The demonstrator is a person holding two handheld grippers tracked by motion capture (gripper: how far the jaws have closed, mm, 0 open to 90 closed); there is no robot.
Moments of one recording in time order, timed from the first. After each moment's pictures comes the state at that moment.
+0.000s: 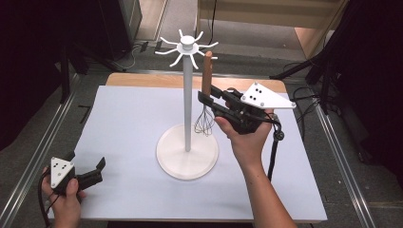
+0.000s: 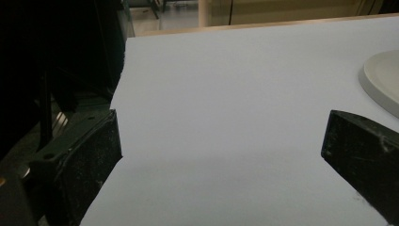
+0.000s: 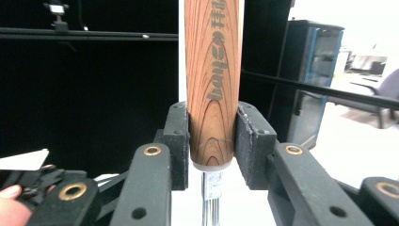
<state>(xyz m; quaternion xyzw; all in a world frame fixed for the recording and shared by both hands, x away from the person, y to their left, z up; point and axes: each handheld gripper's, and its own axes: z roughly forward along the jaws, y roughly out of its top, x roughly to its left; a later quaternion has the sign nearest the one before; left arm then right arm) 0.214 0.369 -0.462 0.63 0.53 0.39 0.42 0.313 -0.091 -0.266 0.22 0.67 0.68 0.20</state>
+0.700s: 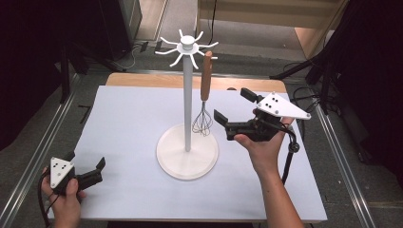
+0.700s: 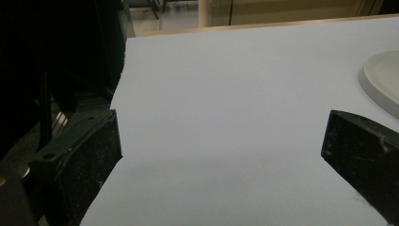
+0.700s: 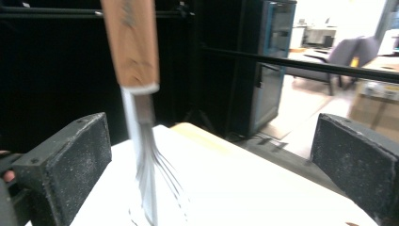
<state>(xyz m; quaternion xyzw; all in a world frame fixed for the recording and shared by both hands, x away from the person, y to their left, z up) 0.213 0.369 -0.462 0.63 0.53 0.39 0.42 0.304 -0.126 -0.285 0.30 0.67 0.63 0.24</state>
